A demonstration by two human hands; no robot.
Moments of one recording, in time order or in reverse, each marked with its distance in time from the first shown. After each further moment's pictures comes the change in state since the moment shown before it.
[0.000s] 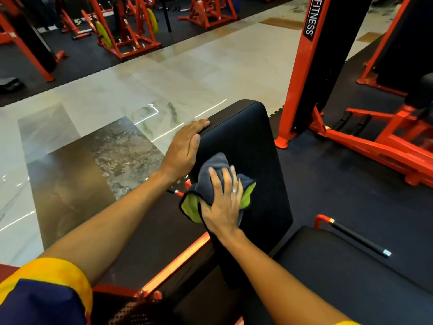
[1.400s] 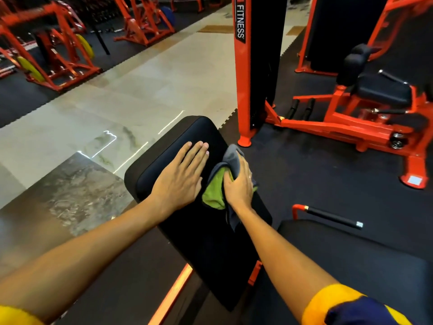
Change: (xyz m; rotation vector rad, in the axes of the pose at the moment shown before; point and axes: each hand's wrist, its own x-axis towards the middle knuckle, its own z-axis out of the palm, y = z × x) left_hand 0.036 0.039 0.075 1.173 -0.404 0.633; right_hand 0.078 0.137 -0.033 0.235 0.076 0.734
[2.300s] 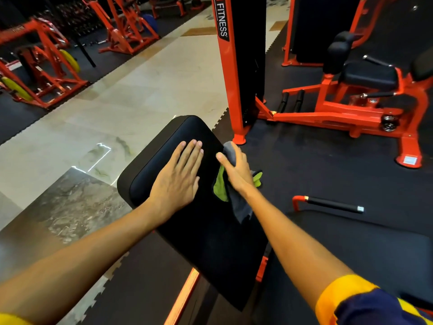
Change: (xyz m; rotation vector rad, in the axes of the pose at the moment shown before) left_hand 0.005 0.003 0.002 0.043 0.003 -0.001; right_hand 0.033 0.000 -0.010 0.116 -0.218 0.072
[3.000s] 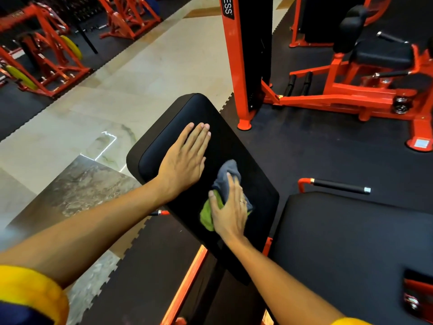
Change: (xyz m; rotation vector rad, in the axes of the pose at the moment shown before) left_hand -0.005 0.003 -0.003 0.093 -0.021 0.058; right_hand -0.150 0.050 0.084 -0.218 0.266 -0.009
